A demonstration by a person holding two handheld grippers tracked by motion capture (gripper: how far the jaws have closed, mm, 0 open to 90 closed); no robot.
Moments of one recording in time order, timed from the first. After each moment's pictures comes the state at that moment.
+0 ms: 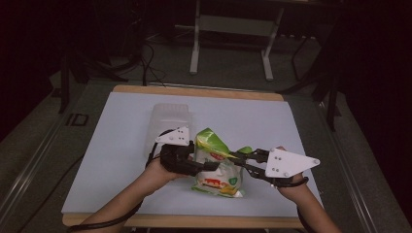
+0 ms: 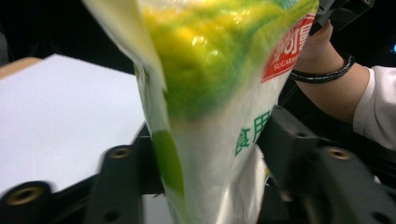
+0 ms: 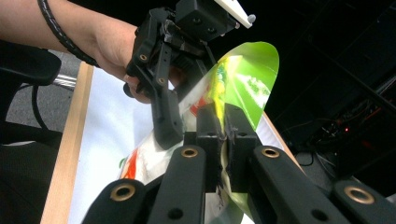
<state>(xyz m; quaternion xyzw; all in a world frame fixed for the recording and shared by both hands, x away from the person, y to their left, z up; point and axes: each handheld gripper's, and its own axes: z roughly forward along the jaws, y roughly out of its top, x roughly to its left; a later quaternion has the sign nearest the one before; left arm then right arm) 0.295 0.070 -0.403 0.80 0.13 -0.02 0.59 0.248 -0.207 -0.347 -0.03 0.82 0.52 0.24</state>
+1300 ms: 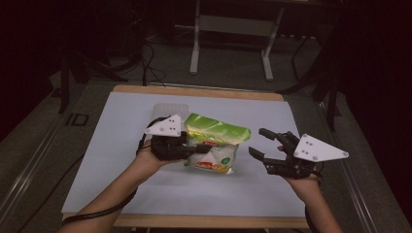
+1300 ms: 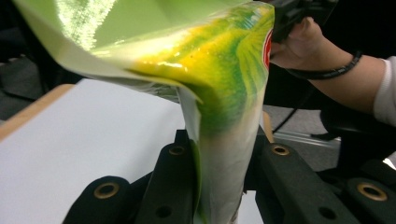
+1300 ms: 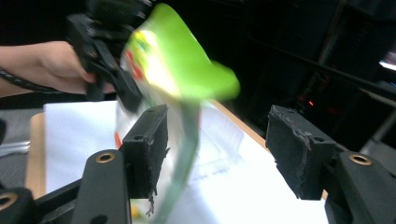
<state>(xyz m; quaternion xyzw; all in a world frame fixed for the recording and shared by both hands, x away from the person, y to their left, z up) 0.308 0.096 -0.370 0.80 0.10 0.06 0.59 0.265 -0.257 -0.353 0.15 0.75 0.59 0.25</state>
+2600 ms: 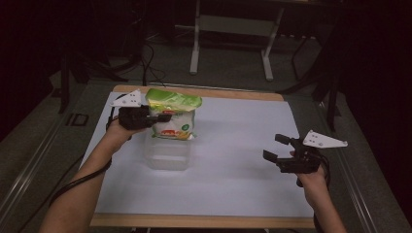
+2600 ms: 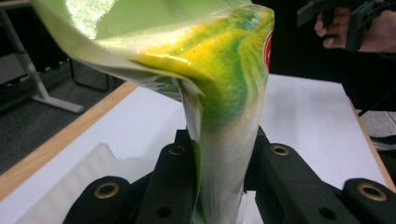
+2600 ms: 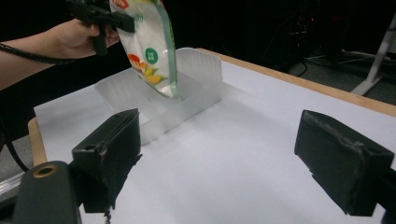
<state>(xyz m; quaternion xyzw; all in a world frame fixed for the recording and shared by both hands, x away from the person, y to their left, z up) 0.402 0.202 -0.417 0.80 0.15 0.11 0.58 0.306 -0.311 -0.406 0.30 0.76 0.57 0.14</state>
